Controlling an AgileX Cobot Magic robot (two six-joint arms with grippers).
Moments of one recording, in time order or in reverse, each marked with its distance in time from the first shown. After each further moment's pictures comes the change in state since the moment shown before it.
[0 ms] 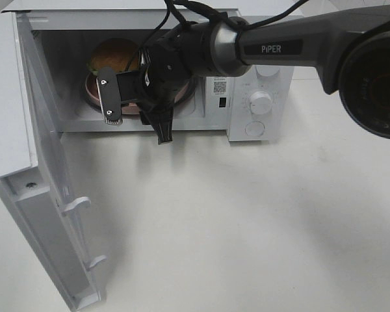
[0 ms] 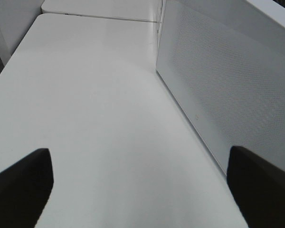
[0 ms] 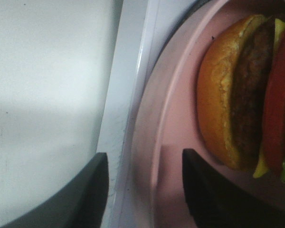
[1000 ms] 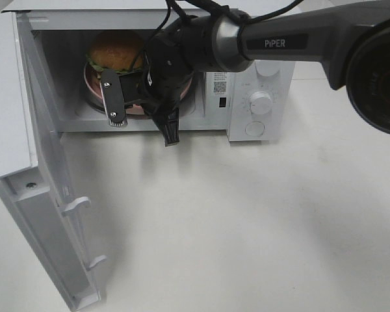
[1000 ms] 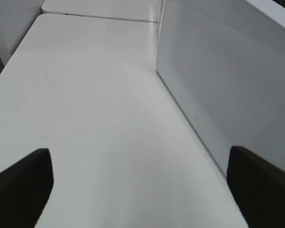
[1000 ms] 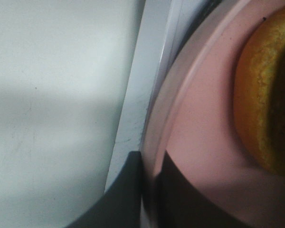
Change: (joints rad) left arm 0.000 0.000 0.000 0.000 0.000 0.000; right arm 0.003 -0.025 0.006 -0.018 0.091 0.000
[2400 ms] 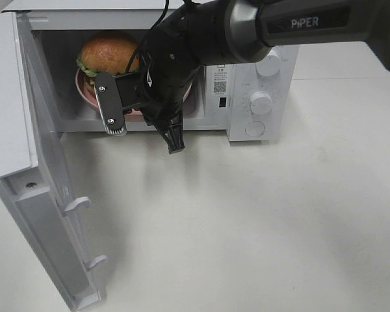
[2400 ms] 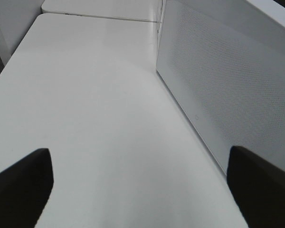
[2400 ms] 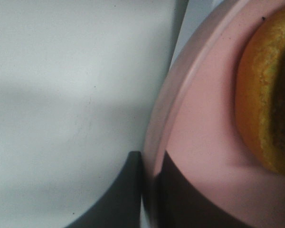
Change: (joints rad) left arm 0.000 0.000 0.000 0.000 0.000 0.000; right arm 0.046 -0.130 0.154 0.006 0.029 -0.008
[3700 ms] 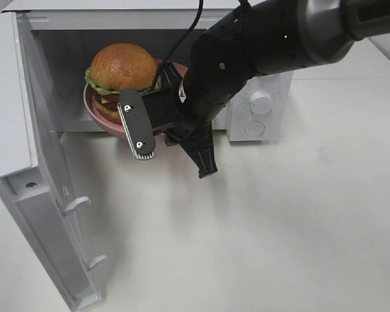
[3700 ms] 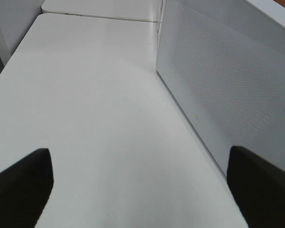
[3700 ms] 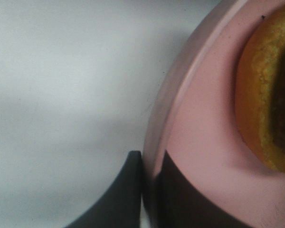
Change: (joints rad) left arm 0.000 0.000 0.000 0.000 0.000 0.000; right arm 0.000 -0.248 0.376 0.072 -0.119 -0.076
